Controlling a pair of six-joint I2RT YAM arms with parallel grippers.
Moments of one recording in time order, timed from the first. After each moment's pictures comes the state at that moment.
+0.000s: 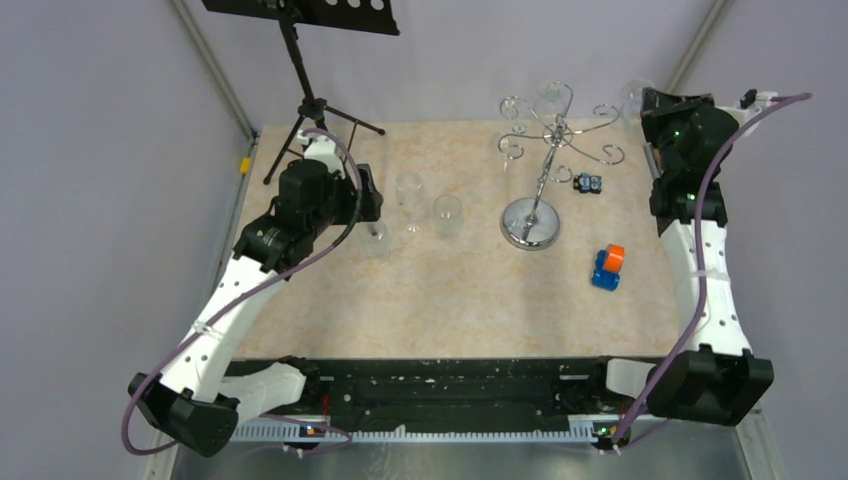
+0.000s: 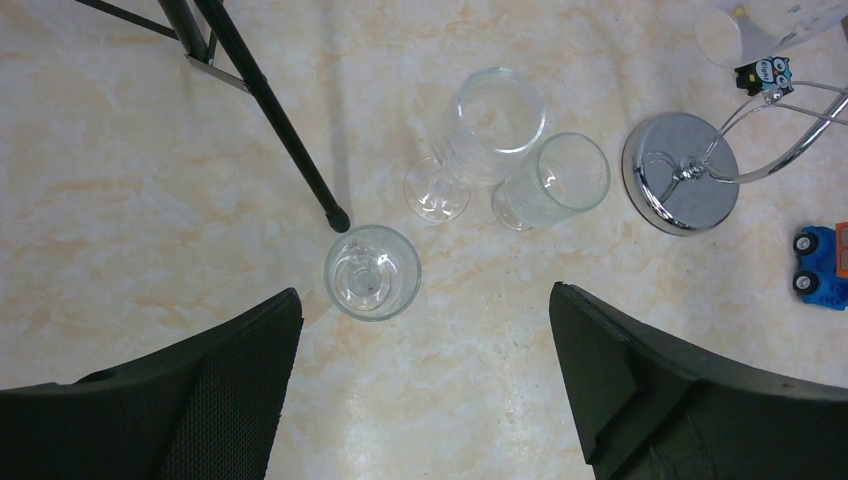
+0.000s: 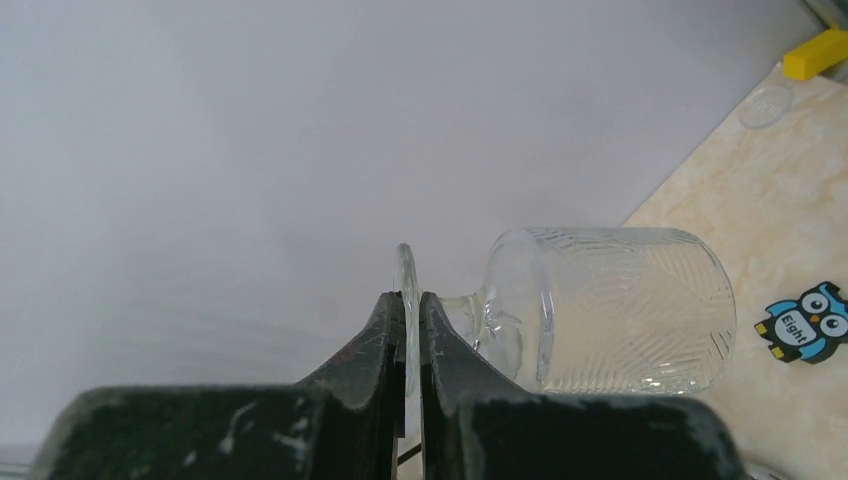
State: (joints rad) left arm -0.42 1.09 1.22 -0.58 -0.12 -0.34; right arm -0.12 1.24 1.29 -0.02 0.09 1.03
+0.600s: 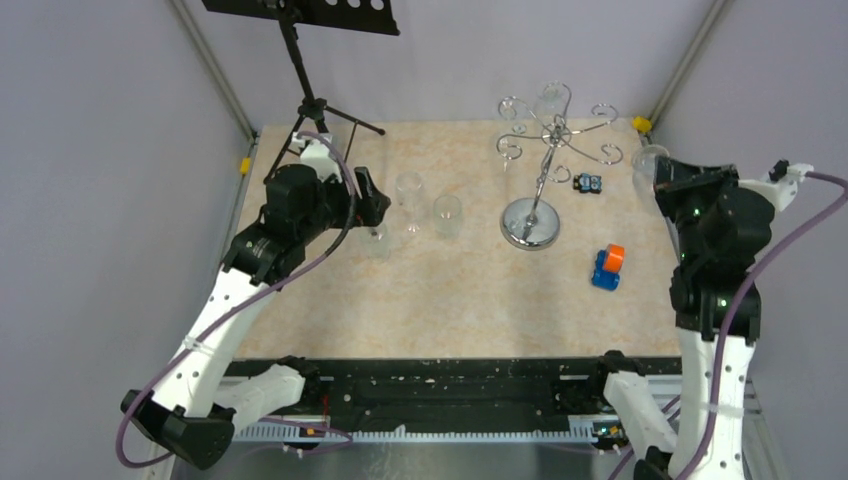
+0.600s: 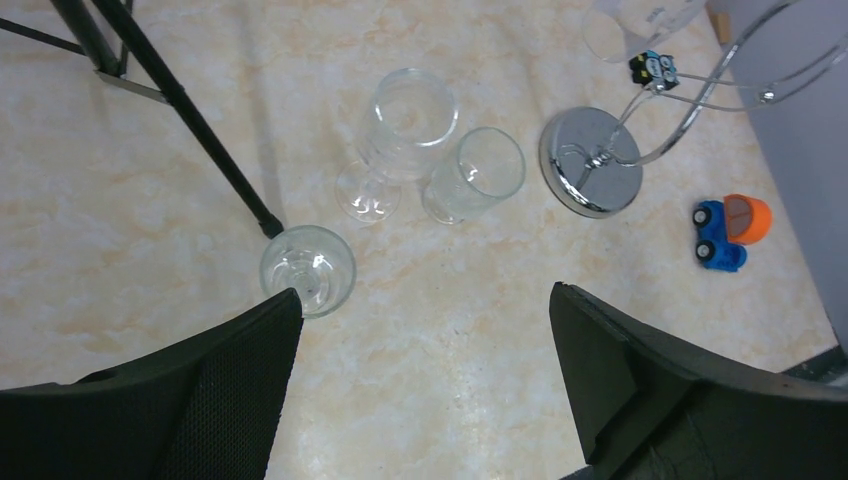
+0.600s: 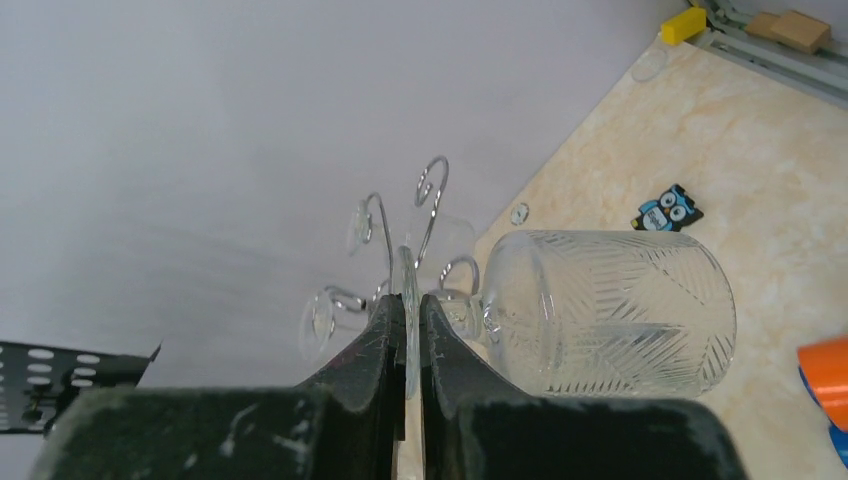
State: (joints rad) left arm -0.42 1.04 1.21 -0.57 -0.01 -0.37; right arm -0.12 0.79 1.20 -0.44 0.13 0.93
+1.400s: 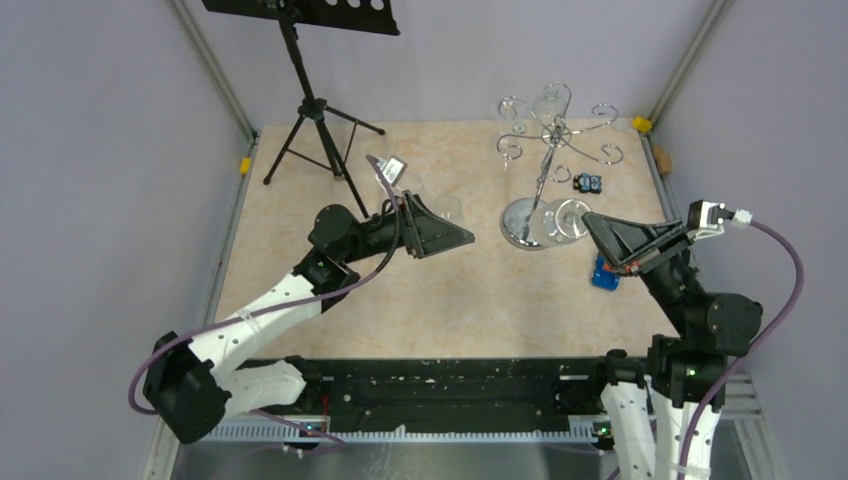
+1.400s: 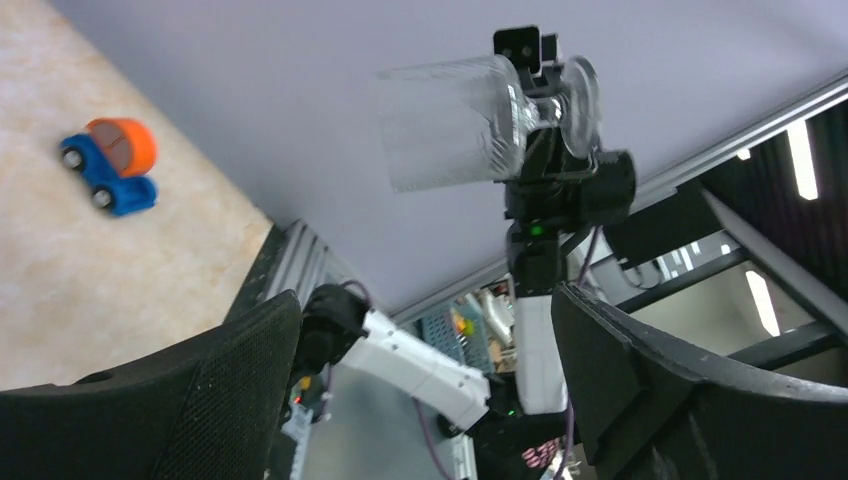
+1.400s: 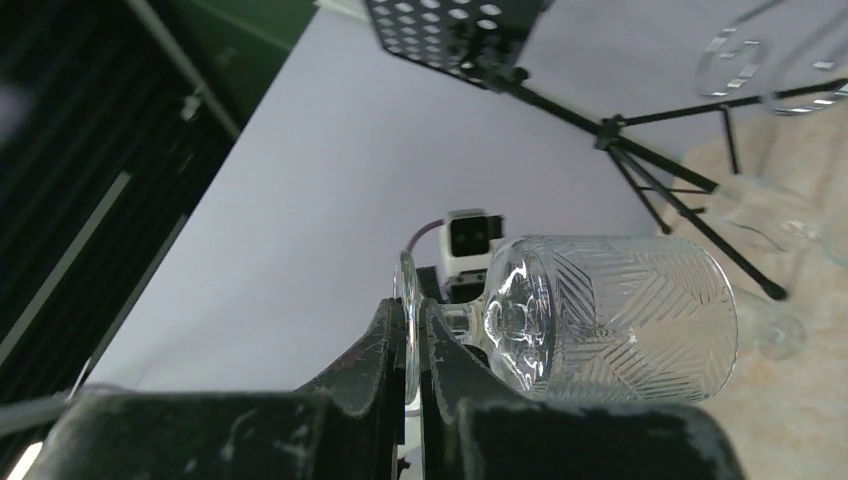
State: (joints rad) left arm -0.69 1.11 0.82 0.52 0.64 -1.13; right arm -0.12 0.35 0.81 -0.08 -0.63 1.50
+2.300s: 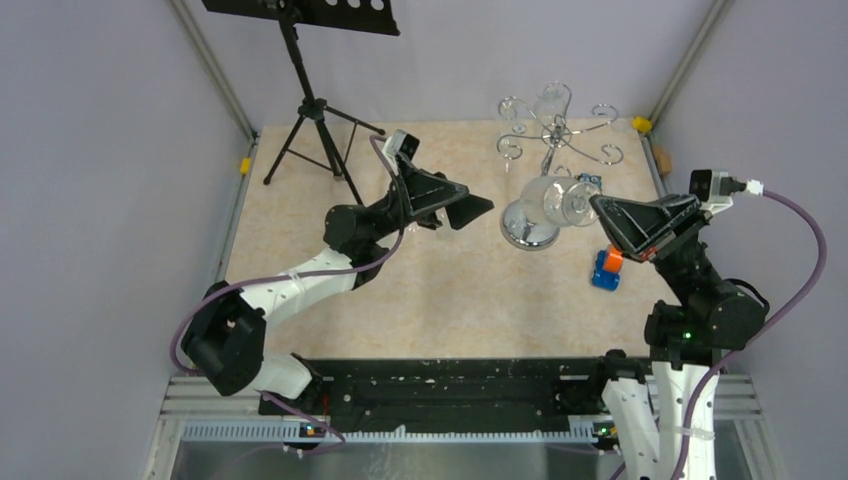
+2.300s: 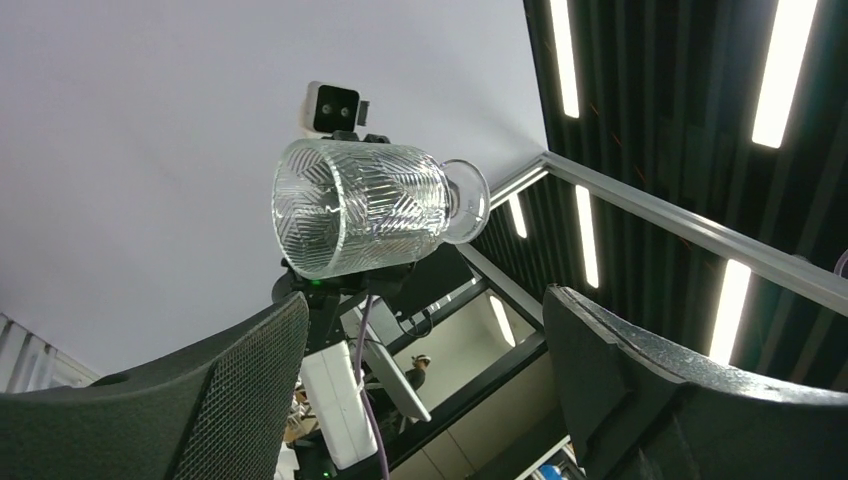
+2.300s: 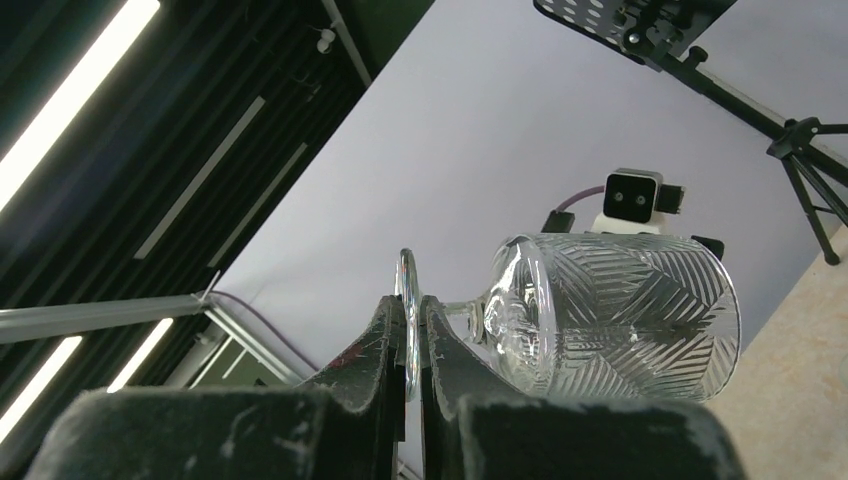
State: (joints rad) left arm -0.71 1.42 0.90 1.27 0.58 -1.80; right arm -0.12 0.50 0.80 0.55 -0.73 1.82
